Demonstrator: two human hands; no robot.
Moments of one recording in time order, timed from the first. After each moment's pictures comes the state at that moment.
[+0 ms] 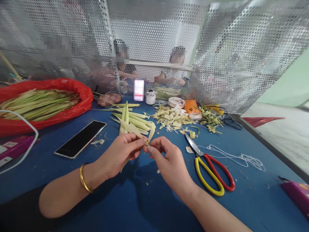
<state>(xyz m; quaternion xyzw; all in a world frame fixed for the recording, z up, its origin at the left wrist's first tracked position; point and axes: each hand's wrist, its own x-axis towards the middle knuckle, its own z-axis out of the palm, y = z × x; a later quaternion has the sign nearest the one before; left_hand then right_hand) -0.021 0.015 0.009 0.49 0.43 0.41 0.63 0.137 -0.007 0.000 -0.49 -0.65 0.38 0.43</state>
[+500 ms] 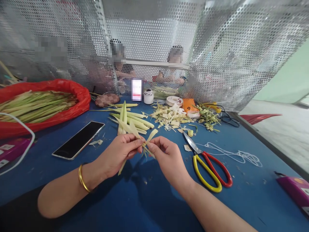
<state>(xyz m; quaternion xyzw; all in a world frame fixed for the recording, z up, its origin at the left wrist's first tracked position) -0.020 0.018 0.006 0.49 0.44 0.40 0.63 0.136 -0.003 -0.003 -0.49 -0.58 0.47 0.46</state>
